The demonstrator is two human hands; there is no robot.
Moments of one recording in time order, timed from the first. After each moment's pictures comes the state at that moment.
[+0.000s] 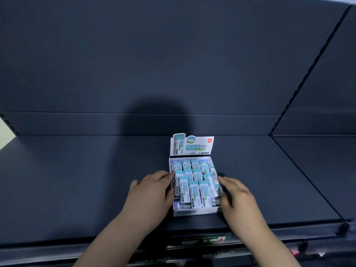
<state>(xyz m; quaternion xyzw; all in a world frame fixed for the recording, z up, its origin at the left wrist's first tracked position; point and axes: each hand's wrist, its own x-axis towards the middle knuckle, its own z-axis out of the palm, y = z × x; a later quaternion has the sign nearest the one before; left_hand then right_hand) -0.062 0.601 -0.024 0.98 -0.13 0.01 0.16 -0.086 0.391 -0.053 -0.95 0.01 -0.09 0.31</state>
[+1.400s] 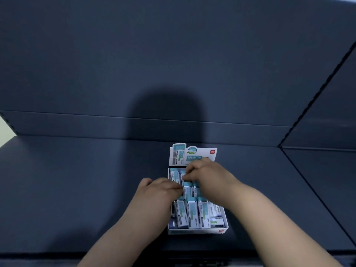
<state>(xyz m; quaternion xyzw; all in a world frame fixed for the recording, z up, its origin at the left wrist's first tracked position) -0.035 0.591 -0.031 0.94 -0.29 0.04 0.14 0.008 0.417 0.000 -0.96 -0.27 0.07 0.08</state>
